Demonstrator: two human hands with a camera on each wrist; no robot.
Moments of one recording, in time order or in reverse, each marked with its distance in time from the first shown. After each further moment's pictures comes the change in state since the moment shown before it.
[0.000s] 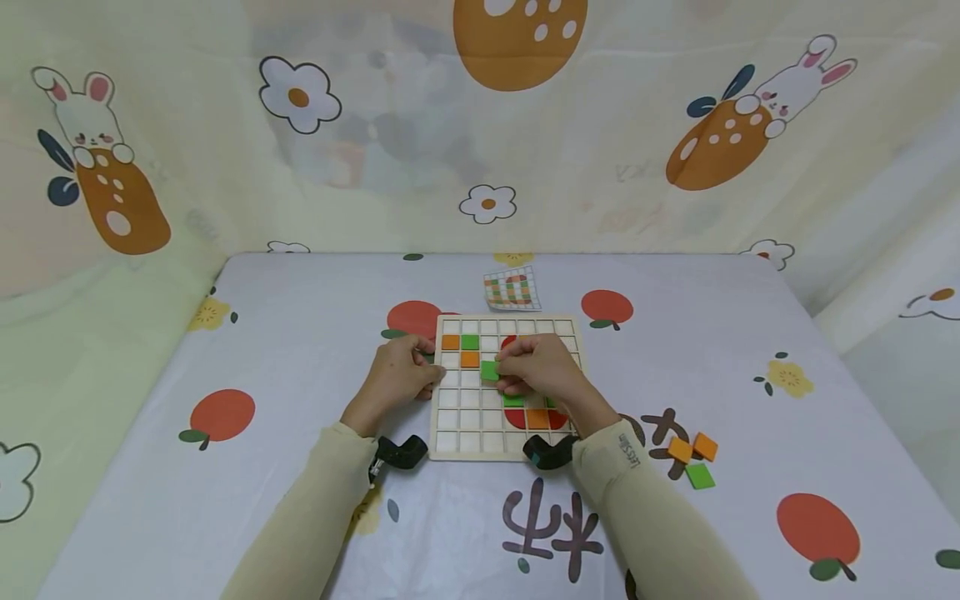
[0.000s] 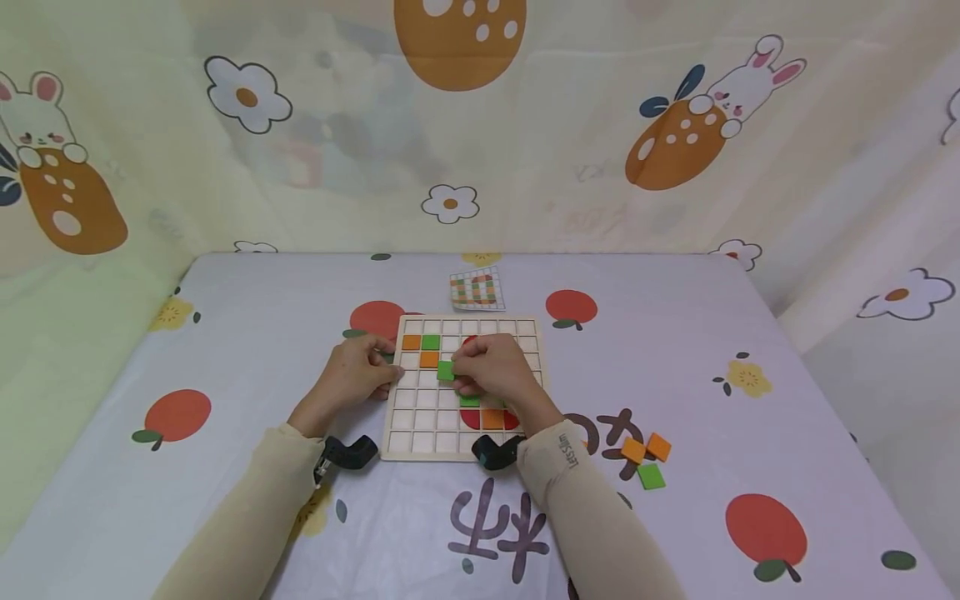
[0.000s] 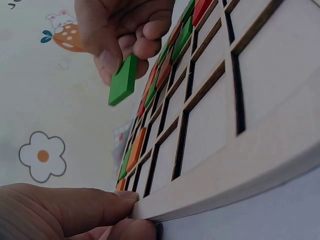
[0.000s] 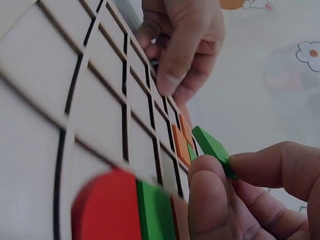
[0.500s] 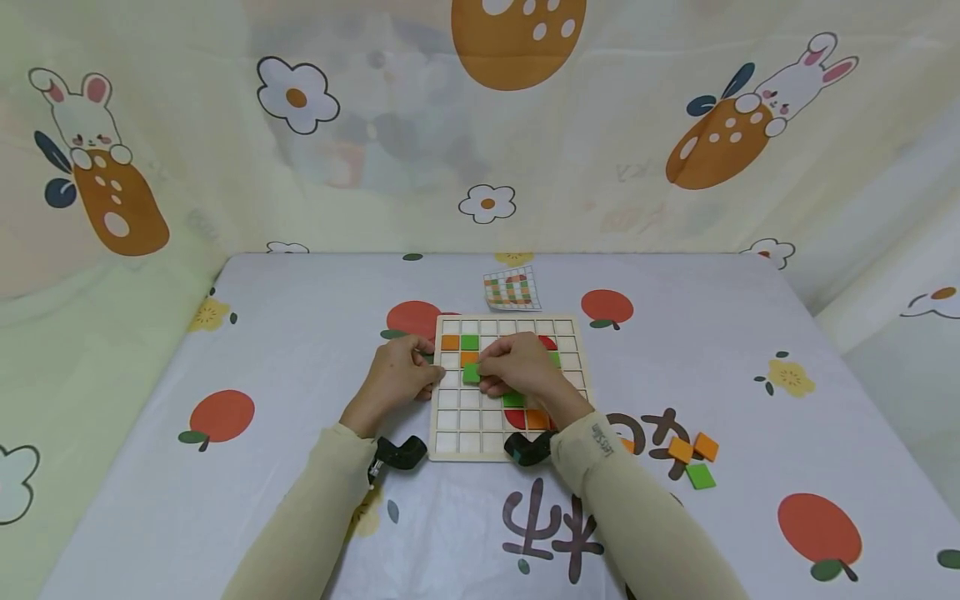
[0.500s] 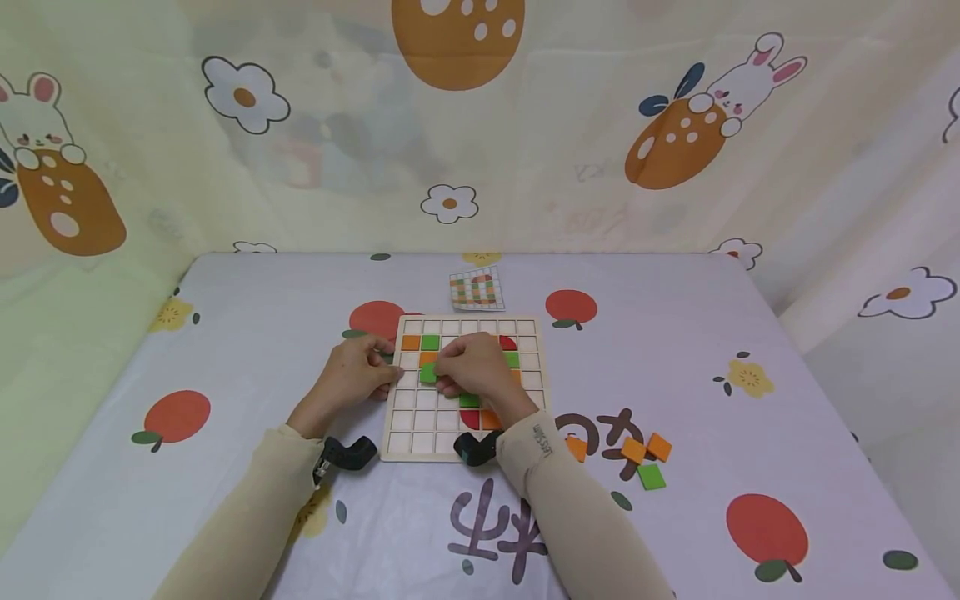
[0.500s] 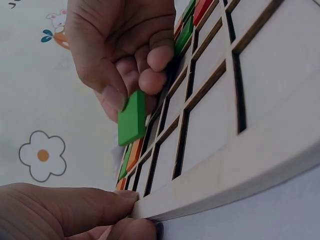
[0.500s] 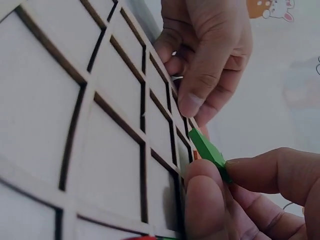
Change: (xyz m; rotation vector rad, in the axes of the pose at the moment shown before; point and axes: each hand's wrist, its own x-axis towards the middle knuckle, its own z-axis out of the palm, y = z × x) left_hand 0.001 0.000 0.001 -0.015 -0.001 -0.017; right_hand 0.010 -0.007 0.024 -0.036 -0.017 0.018
